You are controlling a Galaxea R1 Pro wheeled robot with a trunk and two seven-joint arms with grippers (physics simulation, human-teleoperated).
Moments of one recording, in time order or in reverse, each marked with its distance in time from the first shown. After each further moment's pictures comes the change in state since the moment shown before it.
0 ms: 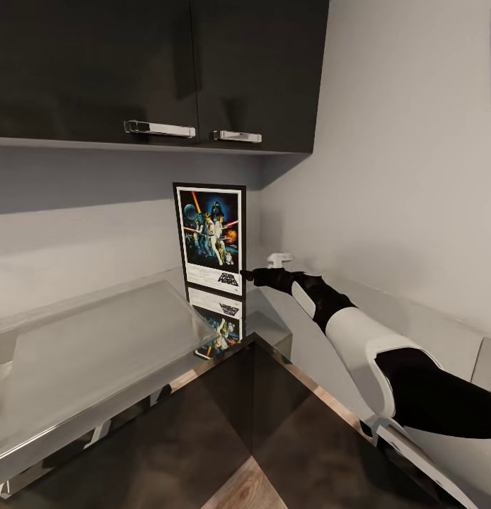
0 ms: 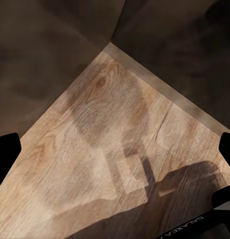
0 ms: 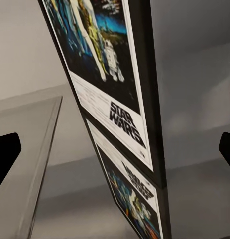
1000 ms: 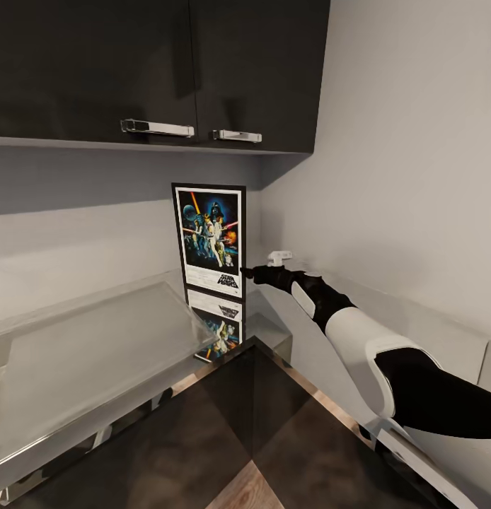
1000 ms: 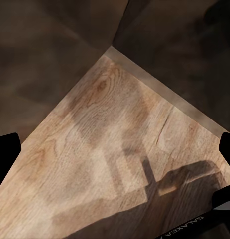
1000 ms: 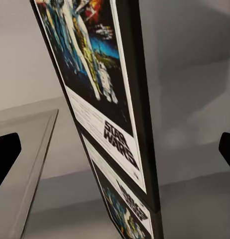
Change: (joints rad) left arm 0.000 0.000 -0.002 0.000 0.000 0.000 0.000; right arm 0.000 0.001 0.000 -0.001 0.000 -0.052 0.000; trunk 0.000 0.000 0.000
